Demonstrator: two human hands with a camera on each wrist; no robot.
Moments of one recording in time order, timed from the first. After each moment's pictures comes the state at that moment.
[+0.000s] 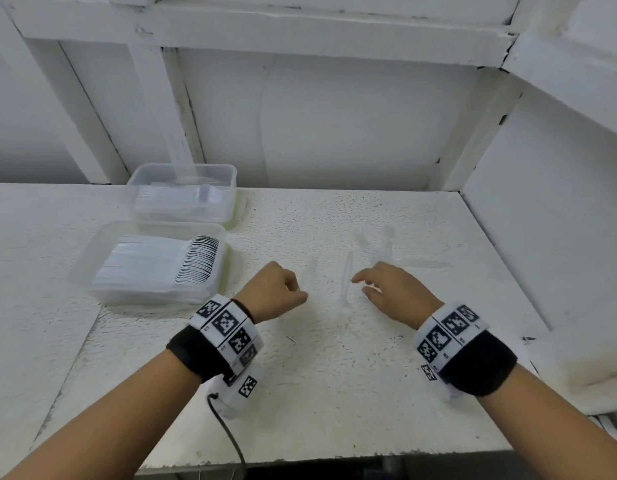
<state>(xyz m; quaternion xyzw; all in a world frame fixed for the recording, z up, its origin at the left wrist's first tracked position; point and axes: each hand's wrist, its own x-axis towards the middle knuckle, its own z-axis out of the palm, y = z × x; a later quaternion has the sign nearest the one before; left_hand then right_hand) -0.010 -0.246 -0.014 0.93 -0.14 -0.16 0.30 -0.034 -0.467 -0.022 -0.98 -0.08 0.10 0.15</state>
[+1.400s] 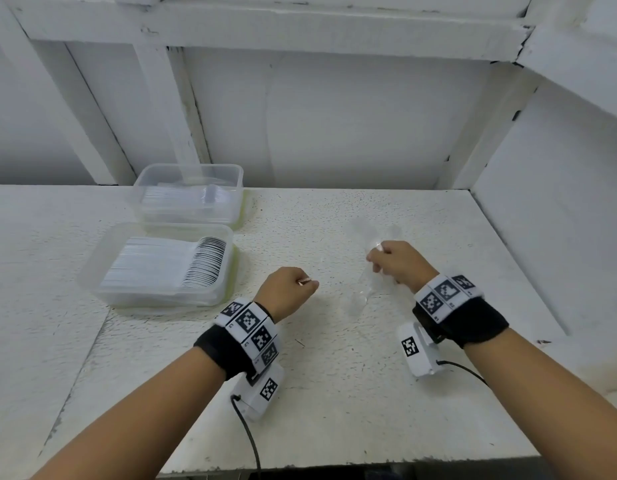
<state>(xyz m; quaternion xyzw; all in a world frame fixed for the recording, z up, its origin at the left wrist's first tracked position) 0.005 -0.256 -0.040 0.91 -0.07 -0.16 0.37 0.013 -0.466 -0.018 -0.89 0.13 0.10 0.43</state>
